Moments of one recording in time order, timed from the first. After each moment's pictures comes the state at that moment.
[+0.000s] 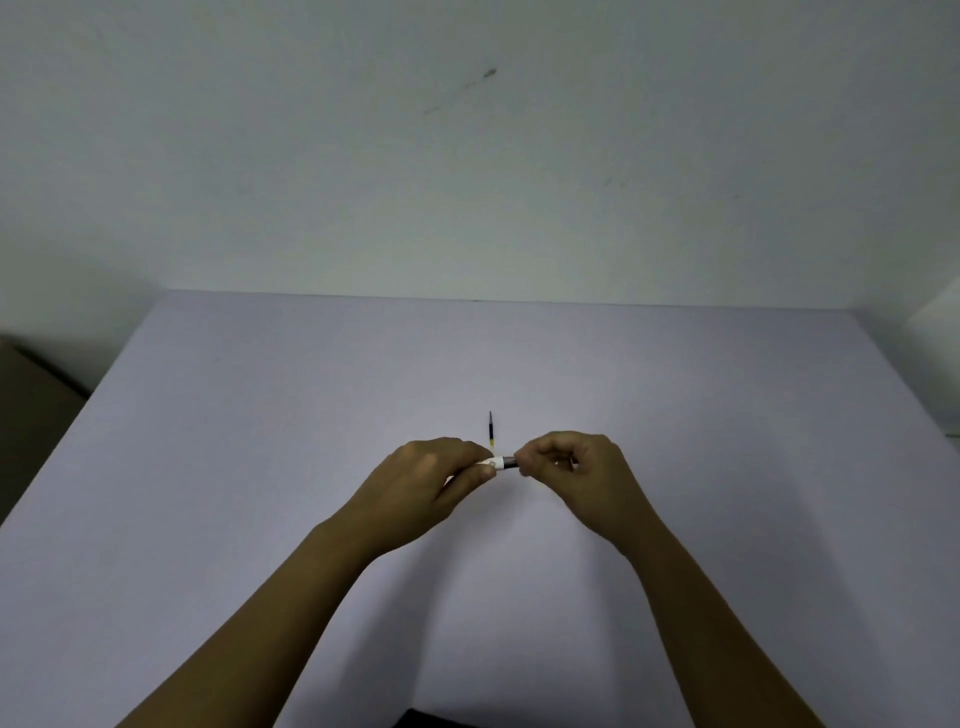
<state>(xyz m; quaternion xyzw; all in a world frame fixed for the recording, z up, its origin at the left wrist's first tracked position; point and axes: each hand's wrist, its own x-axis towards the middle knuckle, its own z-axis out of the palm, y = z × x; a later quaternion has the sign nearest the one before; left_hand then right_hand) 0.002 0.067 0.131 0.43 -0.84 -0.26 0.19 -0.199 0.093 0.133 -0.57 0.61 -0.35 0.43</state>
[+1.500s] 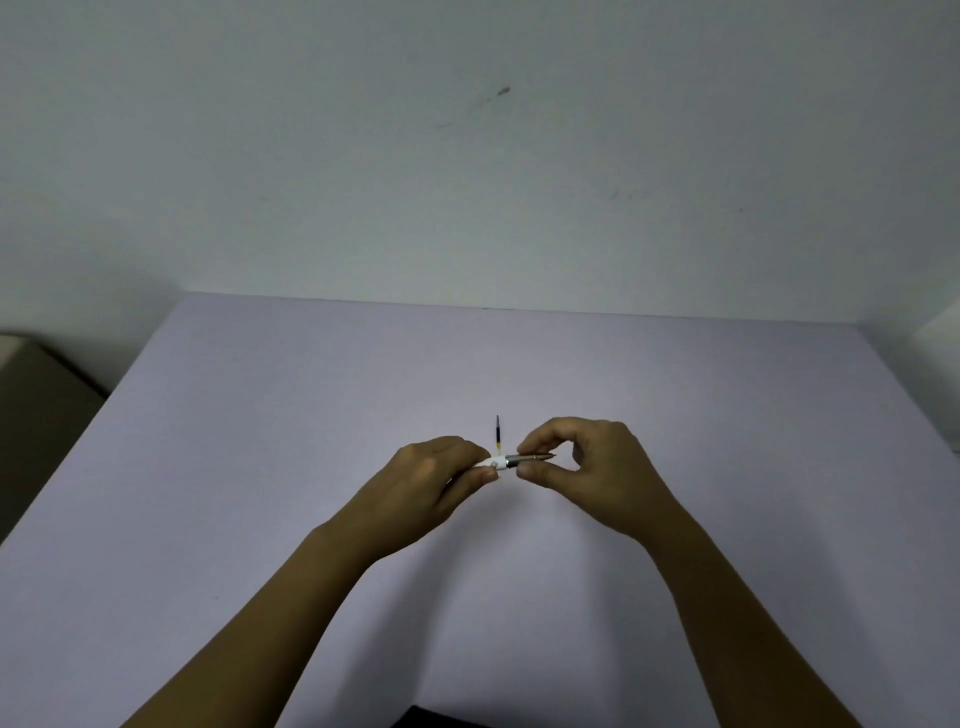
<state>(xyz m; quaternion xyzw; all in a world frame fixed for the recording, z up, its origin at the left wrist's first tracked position) 0.010 0.084 0.145 0.40 -0.86 -0.23 0.23 -0.201 0.098 0.162 -0.69 0.59 -0.27 0.32</state>
